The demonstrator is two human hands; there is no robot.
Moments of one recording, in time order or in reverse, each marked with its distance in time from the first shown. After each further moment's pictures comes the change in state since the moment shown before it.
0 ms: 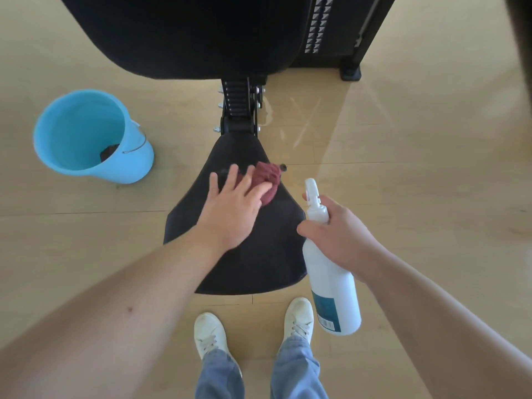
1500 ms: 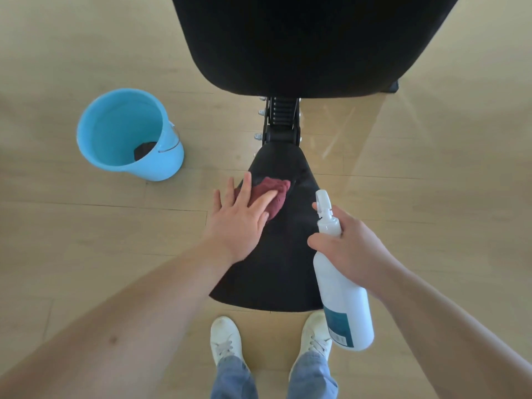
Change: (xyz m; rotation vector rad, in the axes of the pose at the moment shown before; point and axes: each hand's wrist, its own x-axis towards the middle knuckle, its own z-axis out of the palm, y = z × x) left_hand -0.026 -0.060 0.018 -0.117 -0.029 -0.218; right_hand 0.014 -0.042 0.039 -0.047 -0.038 -0.017
